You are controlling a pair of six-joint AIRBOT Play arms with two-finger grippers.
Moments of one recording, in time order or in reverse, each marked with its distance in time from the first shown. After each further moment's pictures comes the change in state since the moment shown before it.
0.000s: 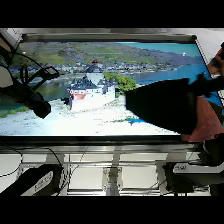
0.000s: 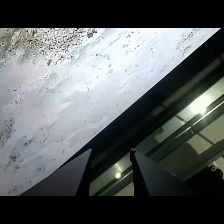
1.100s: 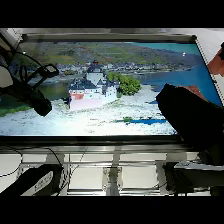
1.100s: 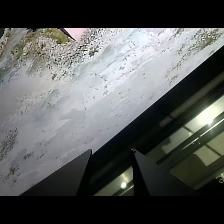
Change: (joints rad) left arm 0.000 0.000 0.000 0.000 0.048 0.000; right arm -0.384 0.007 0.078 -0.565 -0.220 0.182
